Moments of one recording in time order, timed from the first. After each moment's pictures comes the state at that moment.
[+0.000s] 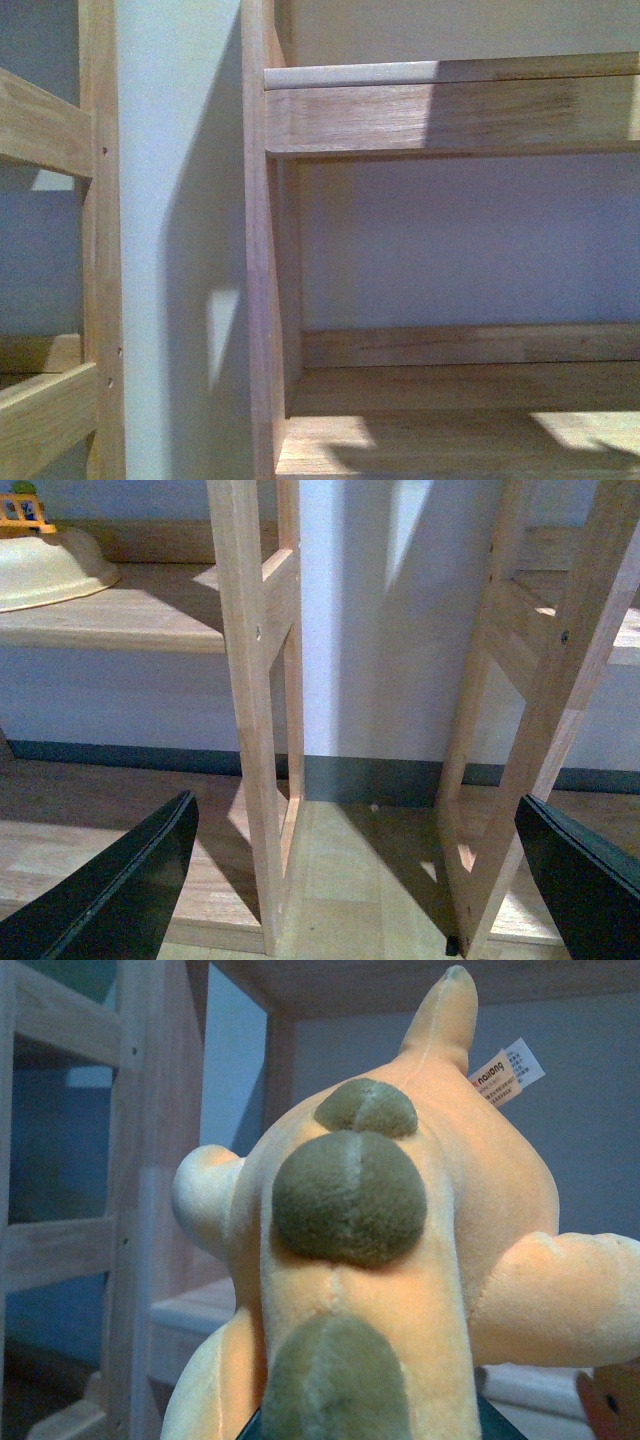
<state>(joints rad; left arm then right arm) 0.00 0.00 0.01 -0.01 0.00 0.00 0.06 0.80 1.14 0.19 -0.20 0.04</state>
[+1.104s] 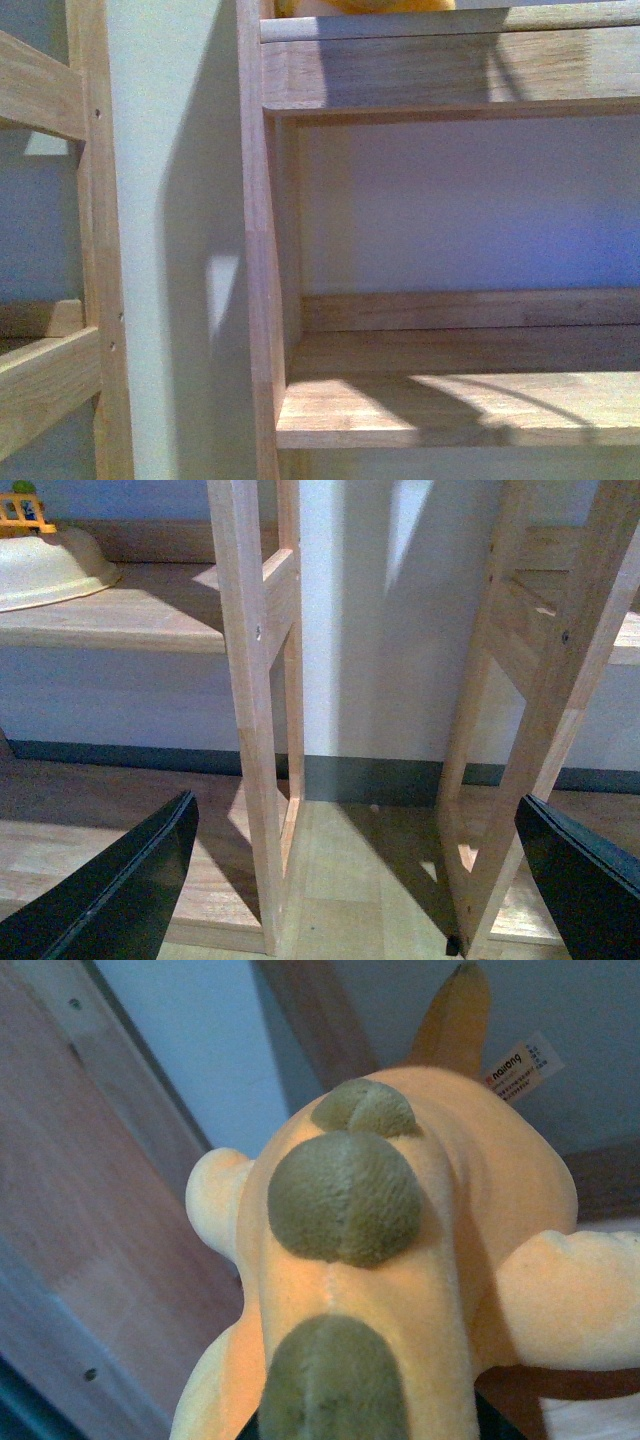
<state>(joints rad) 0.00 0.00 0.01 -0.01 0.00 0.00 0.25 1.77 2.23 -0.25 -0.23 0.54</state>
